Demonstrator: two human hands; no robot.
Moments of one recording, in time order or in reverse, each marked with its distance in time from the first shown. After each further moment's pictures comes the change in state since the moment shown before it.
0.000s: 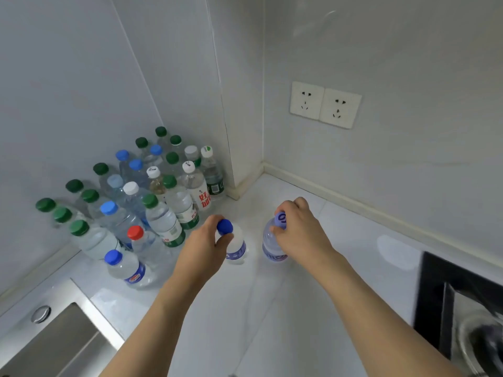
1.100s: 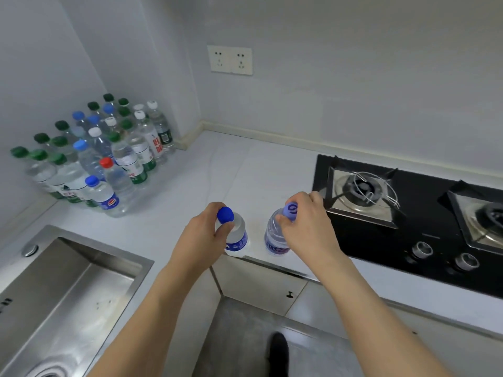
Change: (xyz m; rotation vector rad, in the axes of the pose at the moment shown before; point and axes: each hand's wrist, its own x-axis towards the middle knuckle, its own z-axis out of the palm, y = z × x) left_hand -0.316 0.030 -0.003 -0.090 -0.199 0.309; right_hand -0.386 0.021 -0.006 0.092 0.377 0.292
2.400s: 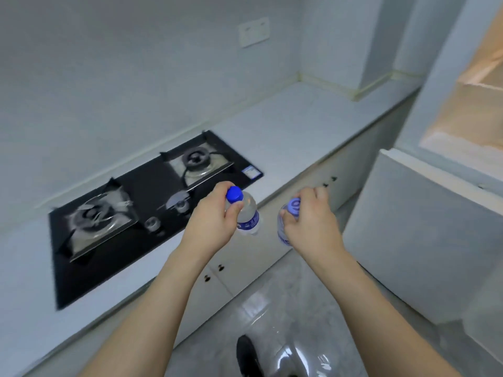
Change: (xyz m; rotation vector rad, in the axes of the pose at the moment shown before) left_hand -0.226 0.437 0.354 -0.034 -0.576 0.840; right_hand -0.330 0.368 -0.334 -0.040 0.754 0.671
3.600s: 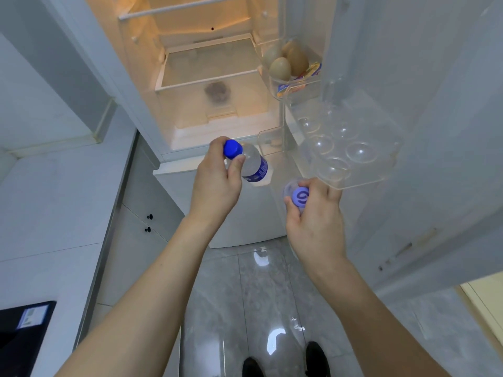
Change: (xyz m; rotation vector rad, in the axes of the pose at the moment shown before) left_hand 0.028 0.309 0.243 -0.448 -0.487 0.770; right_hand -0.099 0.164 -0.181 -0.178 0.928 0.722
